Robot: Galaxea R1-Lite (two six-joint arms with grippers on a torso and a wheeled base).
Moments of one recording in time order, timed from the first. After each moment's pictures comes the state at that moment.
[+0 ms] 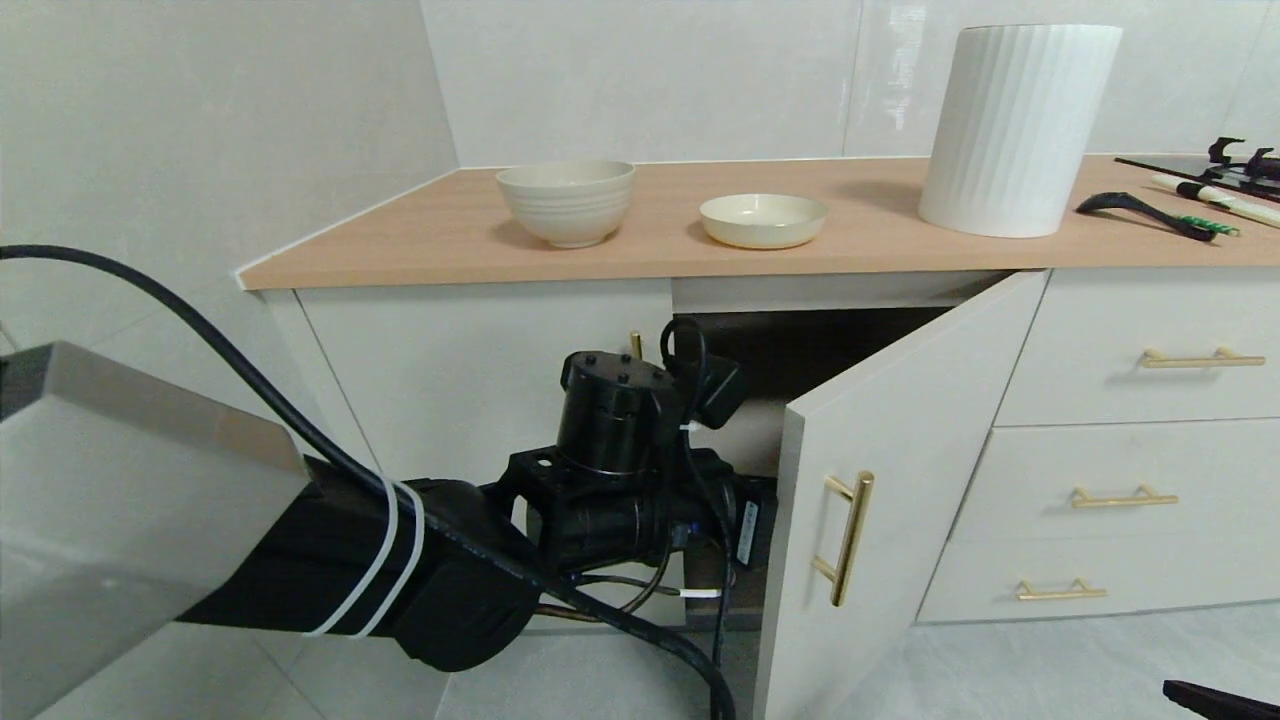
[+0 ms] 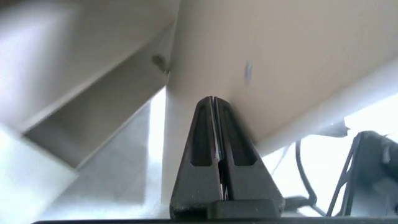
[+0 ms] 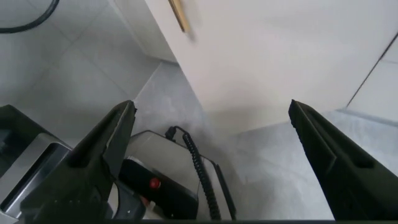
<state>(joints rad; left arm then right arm) -0.77 2.01 -1.04 -0.61 -0.27 -0.18 0.32 0.80 -0.01 -0.44 0.27 0.16</state>
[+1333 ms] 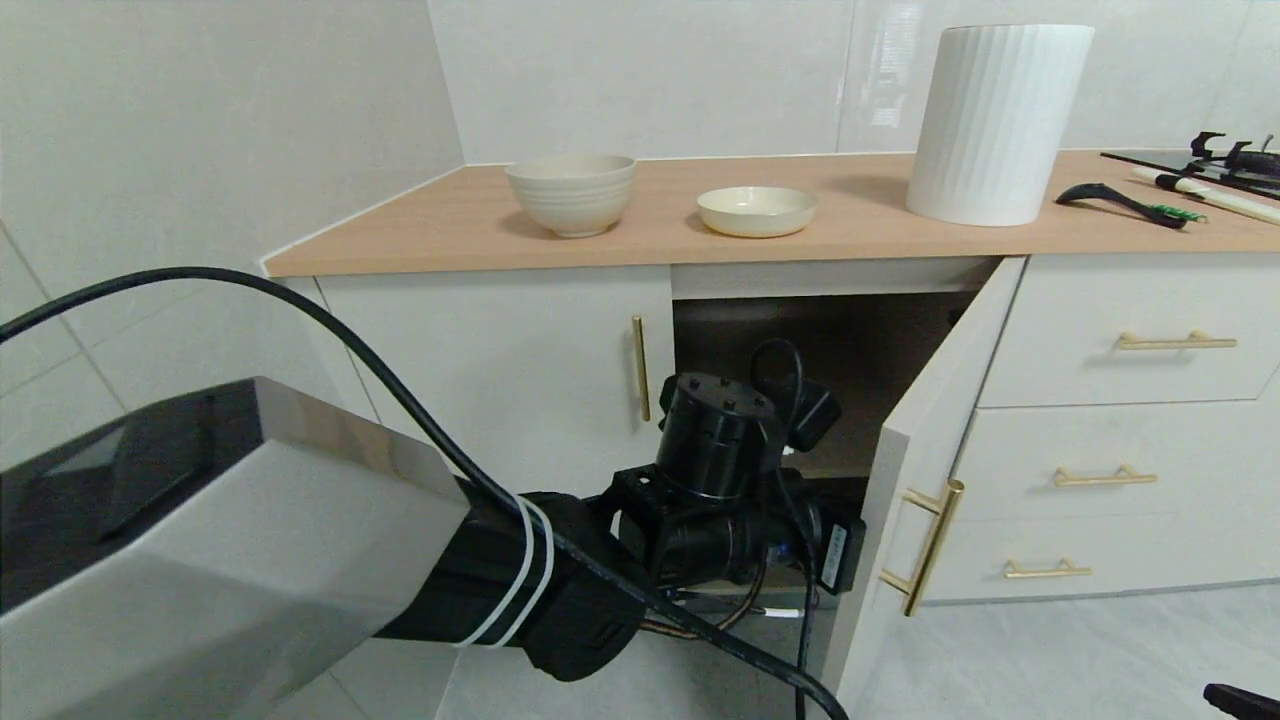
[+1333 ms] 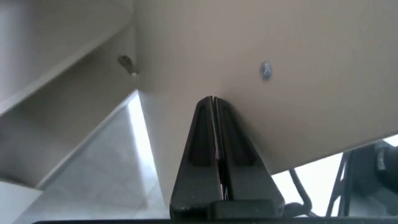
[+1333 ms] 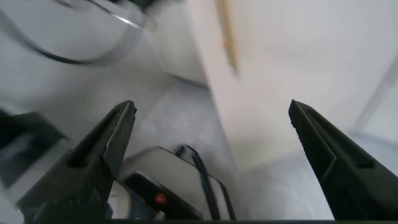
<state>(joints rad) -0.87 2.14 -1.19 -0.60 -0.24 -0.19 0.32 0.59 -0.02 -0.38 0.34 0.16</state>
